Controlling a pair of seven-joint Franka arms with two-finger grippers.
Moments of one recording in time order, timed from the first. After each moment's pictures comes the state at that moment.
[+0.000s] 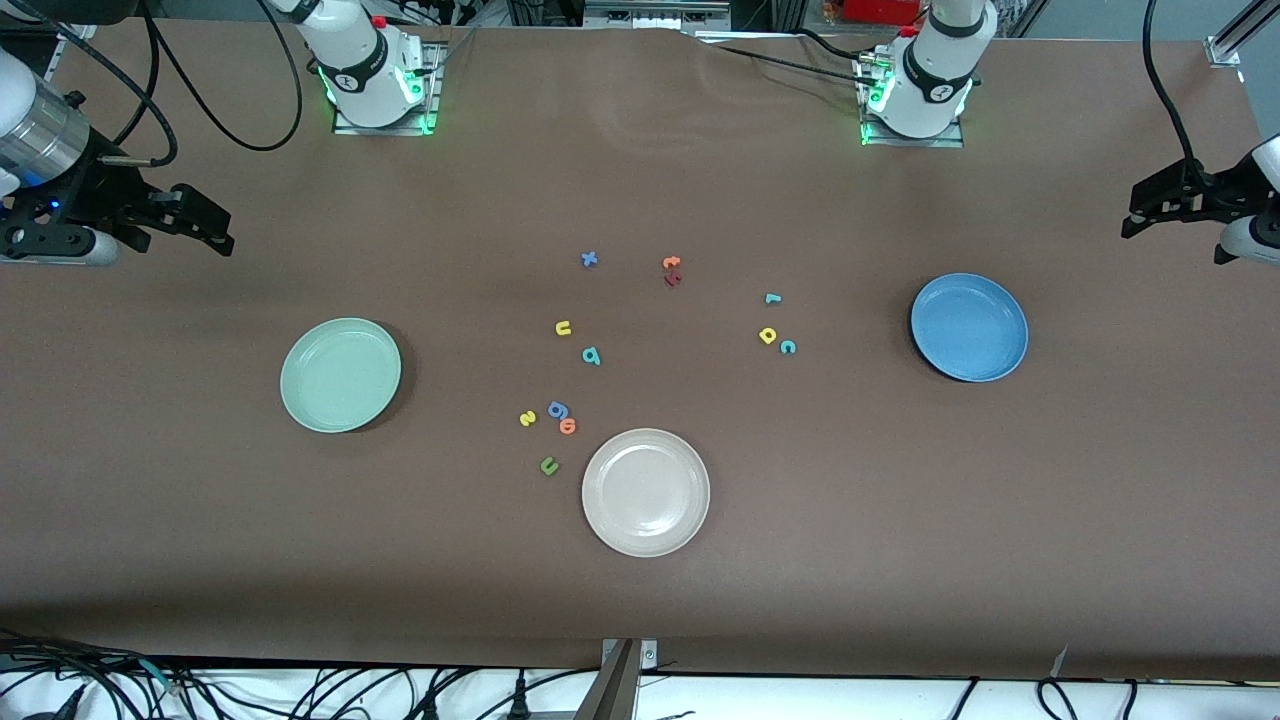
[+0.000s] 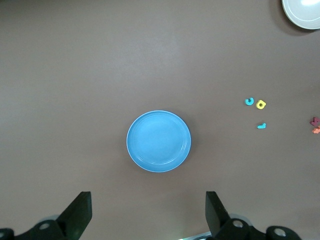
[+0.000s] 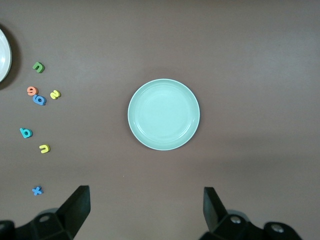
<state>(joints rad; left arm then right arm) 0.23 0.07 -0.20 -1.45 0.02 1.43 0.32 -0.02 -0.05 0.10 -1.72 0.01 1.68 0.11</state>
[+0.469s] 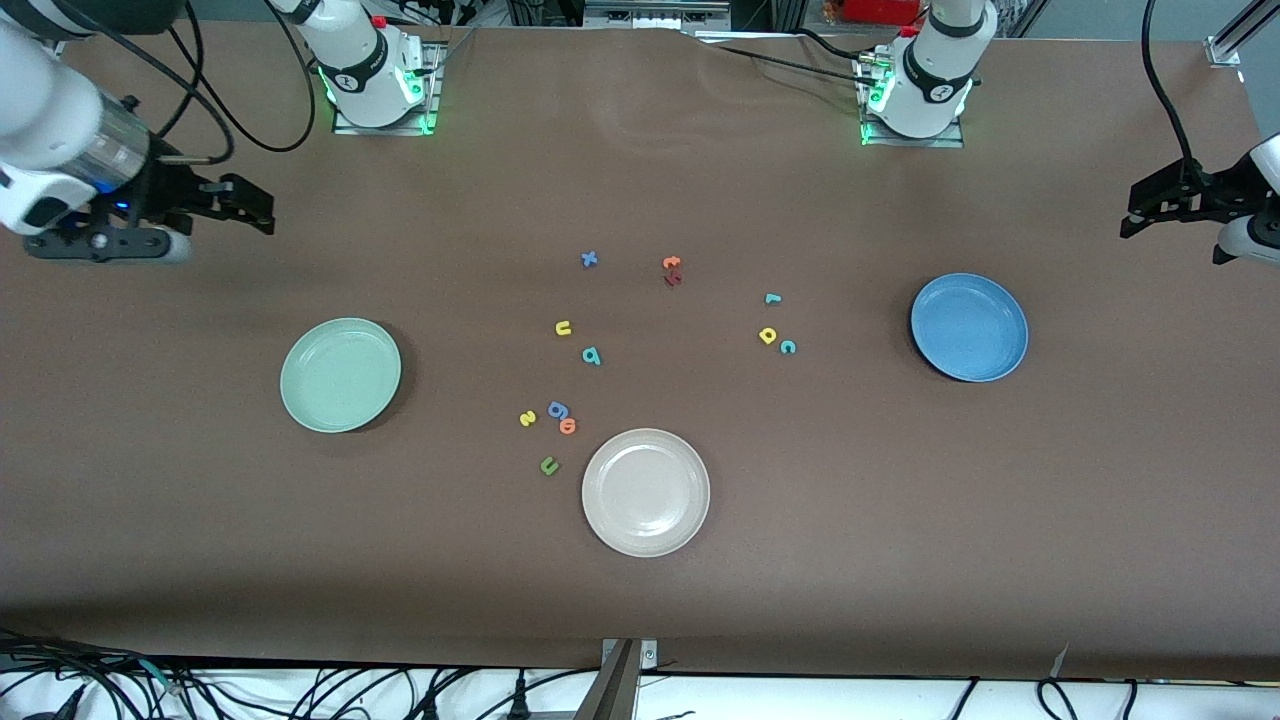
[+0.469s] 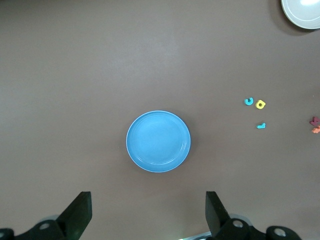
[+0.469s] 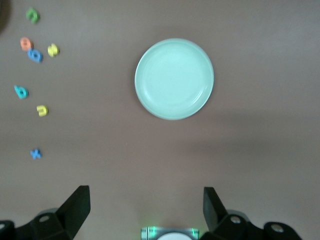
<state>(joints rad) 0.23 0.07 -0.20 -1.45 0.02 1.43 0.32 0.04 -0.01 0.12 -1.73 0.01 1.55 0.11</state>
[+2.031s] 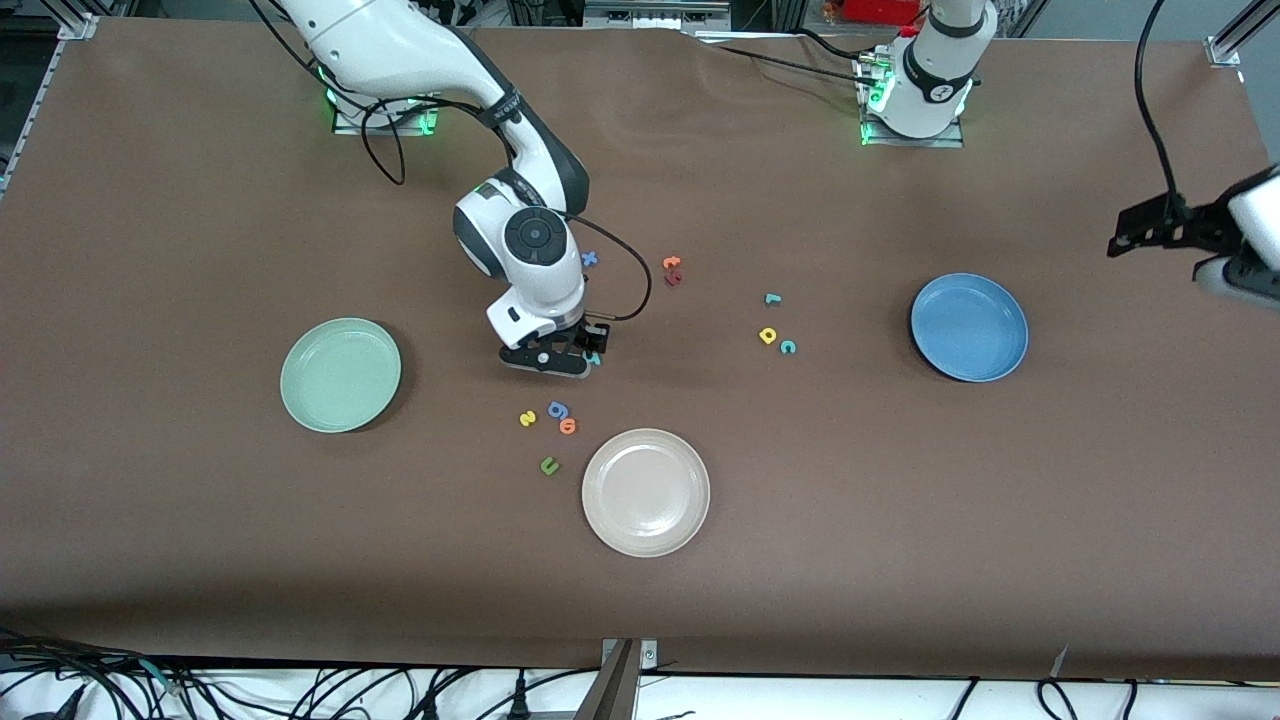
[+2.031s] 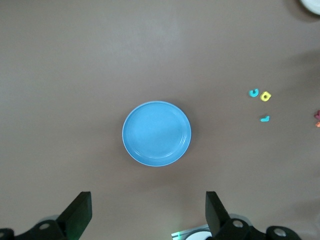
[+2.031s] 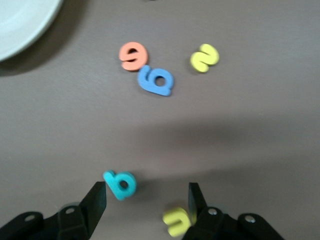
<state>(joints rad) 0.24 0.17 -0.18 -1.47 0.02 1.42 0.32 0.56 0.65 0.12 -1.74 -0.18 2.44 0.94</state>
